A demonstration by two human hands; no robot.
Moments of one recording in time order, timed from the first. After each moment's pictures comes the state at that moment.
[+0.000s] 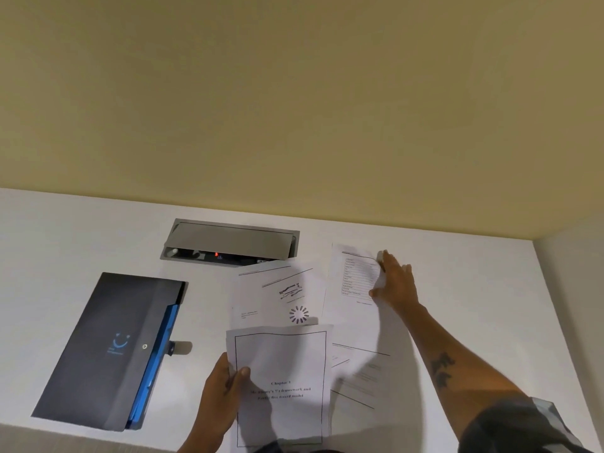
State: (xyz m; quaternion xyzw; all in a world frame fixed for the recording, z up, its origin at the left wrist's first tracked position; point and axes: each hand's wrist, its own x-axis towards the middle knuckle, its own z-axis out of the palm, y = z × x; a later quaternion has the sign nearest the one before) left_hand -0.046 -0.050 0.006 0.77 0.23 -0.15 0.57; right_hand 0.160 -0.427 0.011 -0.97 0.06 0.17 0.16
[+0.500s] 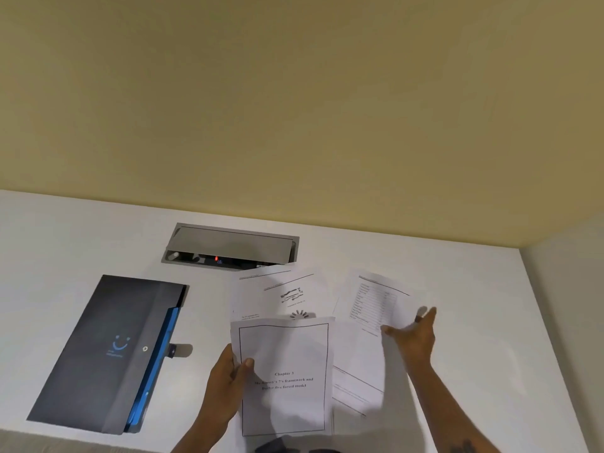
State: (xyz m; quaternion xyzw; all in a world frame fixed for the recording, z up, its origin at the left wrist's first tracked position) left_hand -0.032 -0.046 0.005 0.75 0.23 -0.16 0.61; right_hand 0.055 -0.434 -0.006 -0.80 0.40 0.04 0.45
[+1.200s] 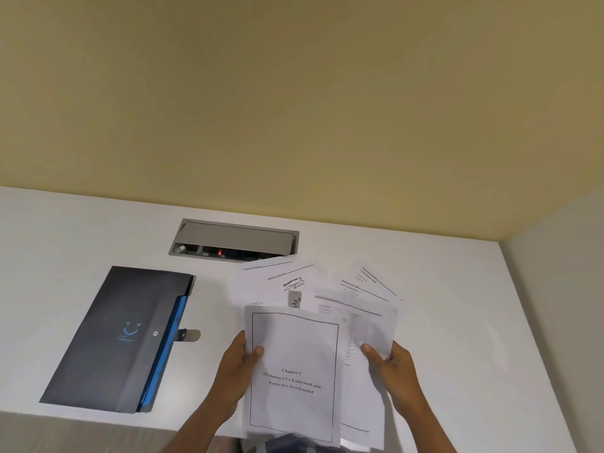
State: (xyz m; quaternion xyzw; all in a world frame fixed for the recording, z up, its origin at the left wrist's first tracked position) left_hand -0.051 -0.040 0.029 0.70 0.20 -0.21 0.65; right_hand -0.062 -0.380 0.024 -0.72 0.28 0.11 0.63
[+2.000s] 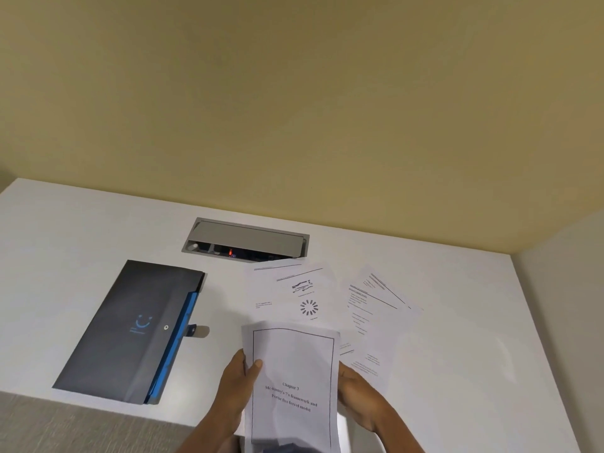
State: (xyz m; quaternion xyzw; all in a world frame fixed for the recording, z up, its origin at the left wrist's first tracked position) left_hand -0.078 -0.036 0.012 0.69 0.31 -0.21 0.62; right_hand -0.069 -0.299 0.029 -0.59 0.18 0.42 0.66
